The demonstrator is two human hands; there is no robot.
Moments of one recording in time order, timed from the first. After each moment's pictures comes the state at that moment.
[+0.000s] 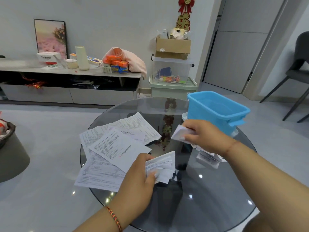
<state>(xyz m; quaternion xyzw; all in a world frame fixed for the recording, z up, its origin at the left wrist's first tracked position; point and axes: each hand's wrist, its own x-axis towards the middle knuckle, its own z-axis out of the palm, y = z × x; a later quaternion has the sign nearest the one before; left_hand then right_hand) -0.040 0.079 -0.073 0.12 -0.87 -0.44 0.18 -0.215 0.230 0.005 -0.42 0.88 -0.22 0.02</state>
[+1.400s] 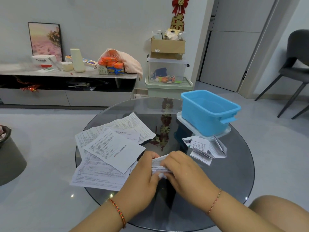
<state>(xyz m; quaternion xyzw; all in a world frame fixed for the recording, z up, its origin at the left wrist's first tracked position) -0.050 0.094 -0.070 0.03 -0.89 -0.43 0.14 -0.141 0.233 -0.079 -0.52 0.81 -0.20 -0.18</state>
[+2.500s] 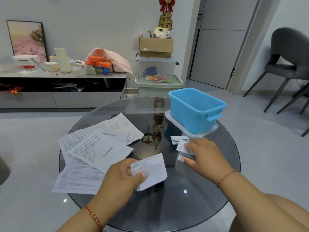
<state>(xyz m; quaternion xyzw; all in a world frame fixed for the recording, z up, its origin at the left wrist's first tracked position) -0.049 0.085 -0.072 0.16 -0.77 -0.61 0.09 -0.199 0.295 -0.062 -0.32 0.94 -0.05 -0.12</state>
